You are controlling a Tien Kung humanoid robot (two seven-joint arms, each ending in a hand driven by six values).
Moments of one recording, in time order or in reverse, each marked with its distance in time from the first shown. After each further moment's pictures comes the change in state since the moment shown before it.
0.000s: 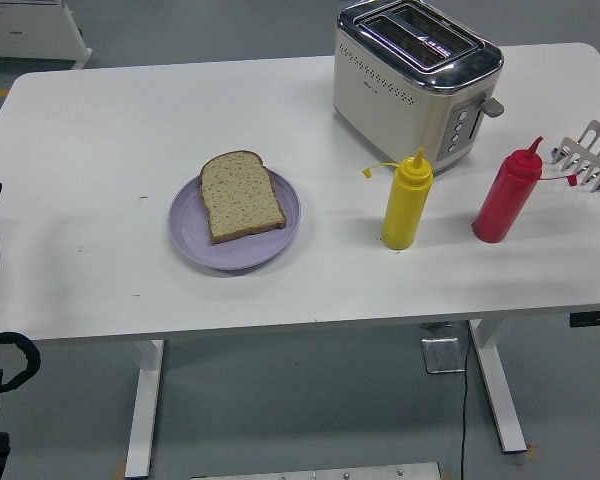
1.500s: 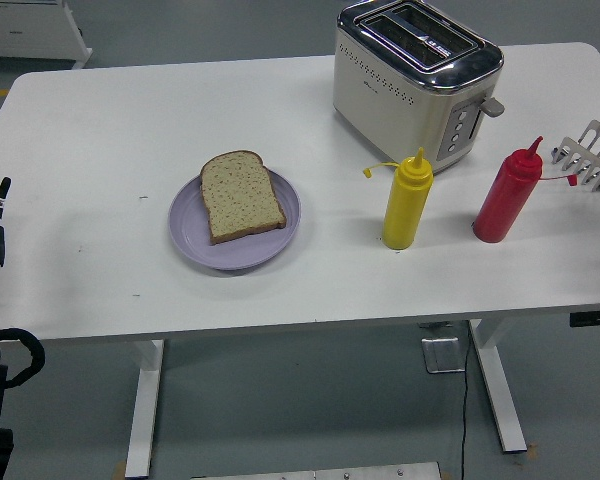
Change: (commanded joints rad) left arm -0.009 0.003 0.022 -0.002 -0.005 0.000 0.003; right arm -0.272 0.119 0.205 -0.136 0.030 0.047 0.062
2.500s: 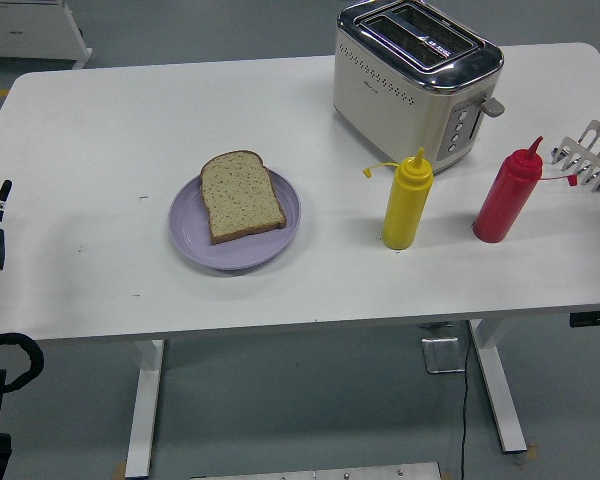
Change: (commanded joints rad) left arm 0.013 0.004 0.003 -0.017 0.002 -0.005 0.004; right arm -0.063 0.031 0.056 -0.012 0.003 0.012 -0.004
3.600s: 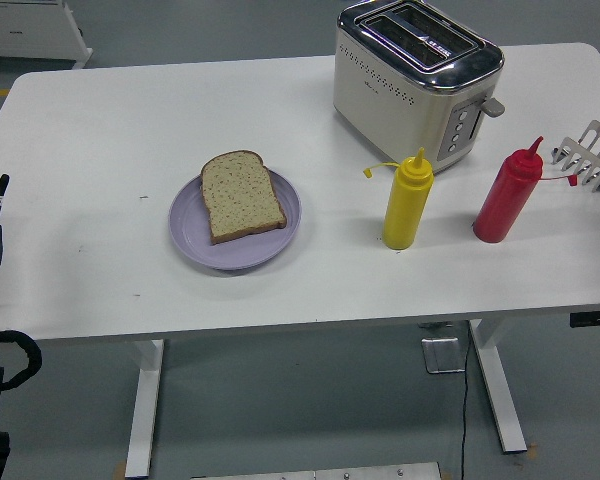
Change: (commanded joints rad) left arm 0.001 0.000 -0.004 -0.022 -0.005 -0.001 0.005; right arm -0.010 0.018 0.022 -0.008 0.045 0.002 -0.011
